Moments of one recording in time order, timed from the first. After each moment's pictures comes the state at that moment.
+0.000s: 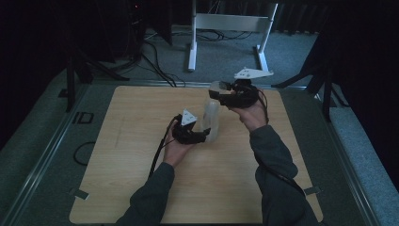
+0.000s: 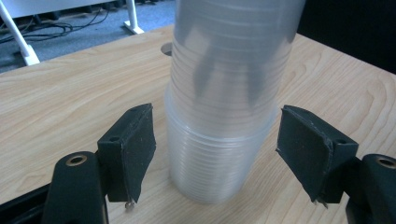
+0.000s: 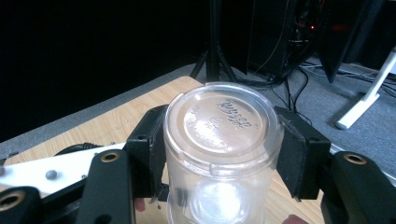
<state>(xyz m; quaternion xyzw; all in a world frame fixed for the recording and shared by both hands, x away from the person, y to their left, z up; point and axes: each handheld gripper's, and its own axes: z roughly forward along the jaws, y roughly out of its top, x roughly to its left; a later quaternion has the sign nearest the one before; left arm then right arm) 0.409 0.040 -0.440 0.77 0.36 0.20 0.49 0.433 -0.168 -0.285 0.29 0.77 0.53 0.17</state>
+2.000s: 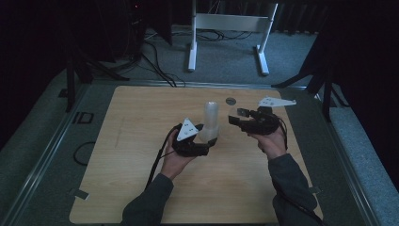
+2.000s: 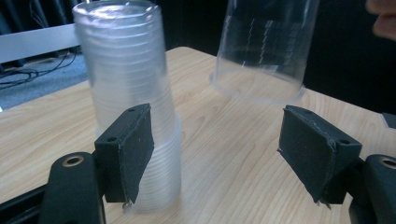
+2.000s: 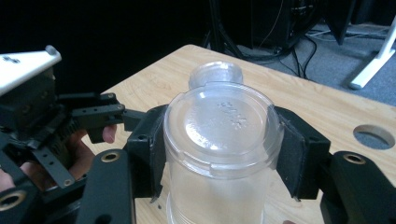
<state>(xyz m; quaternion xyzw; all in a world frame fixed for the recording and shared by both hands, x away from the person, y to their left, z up) 0.353 0.036 -0.418 0.76 0.28 0.19 0.55 0.386 -0.232 -0.339 0.34 0.77 0.53 0.12</state>
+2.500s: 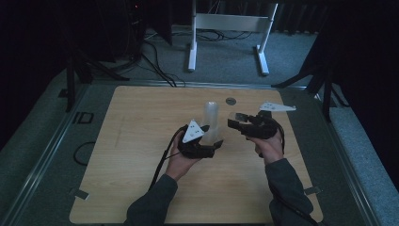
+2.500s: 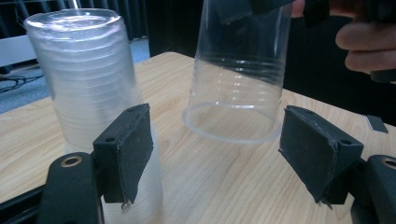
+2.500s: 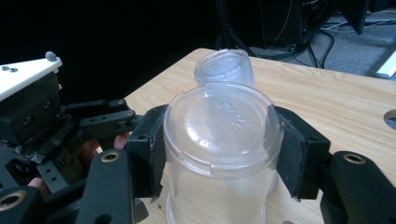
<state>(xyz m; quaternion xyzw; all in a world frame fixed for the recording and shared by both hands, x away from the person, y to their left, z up) 0.349 0.020 -0.417 0.76 0.26 0.18 0.56 0.385 -0.236 -0.359 0.36 0.74 0.56 0.08</state>
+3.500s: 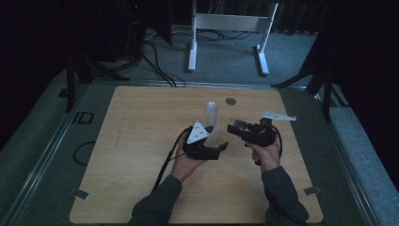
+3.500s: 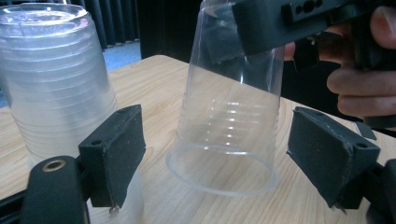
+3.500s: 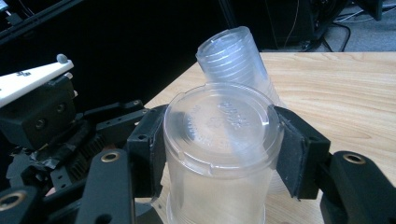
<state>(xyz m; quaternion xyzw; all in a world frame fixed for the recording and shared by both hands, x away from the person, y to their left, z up) 0.349 0.007 -0.423 0.76 0.26 0.17 0.57 0.377 -0.241 -0.388 0.39 0.70 0.60 0.03</state>
